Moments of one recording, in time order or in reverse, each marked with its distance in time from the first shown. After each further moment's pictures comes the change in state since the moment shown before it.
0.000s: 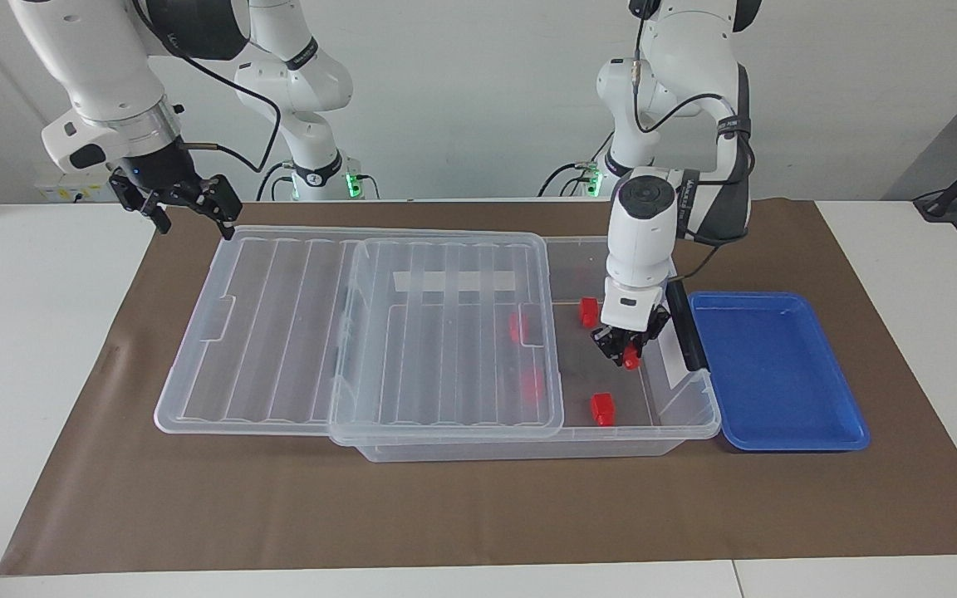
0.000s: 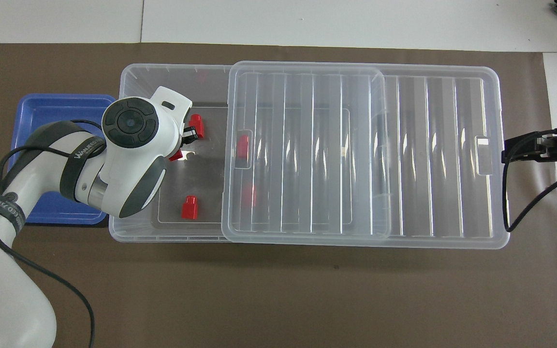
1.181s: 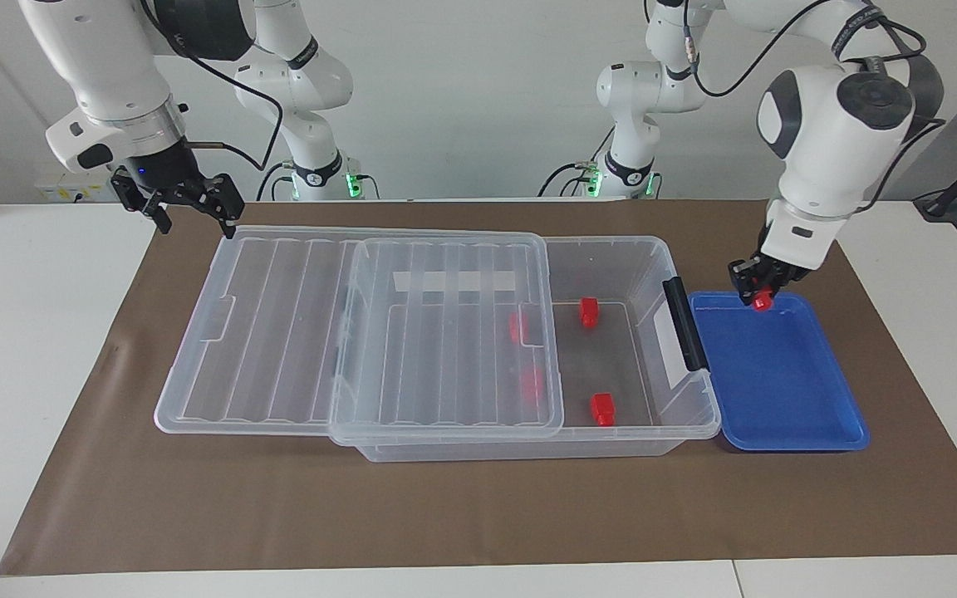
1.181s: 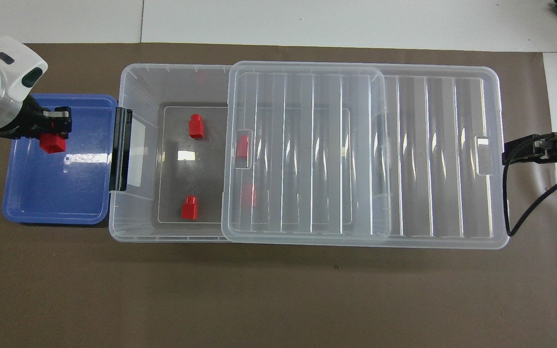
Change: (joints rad) left arm 0.304 -0.102 0.030 0.261 -0.129 -0.445 0.690; right arm 0.067 0.001 -0.082 0.000 -0.024 0.021 -0.089
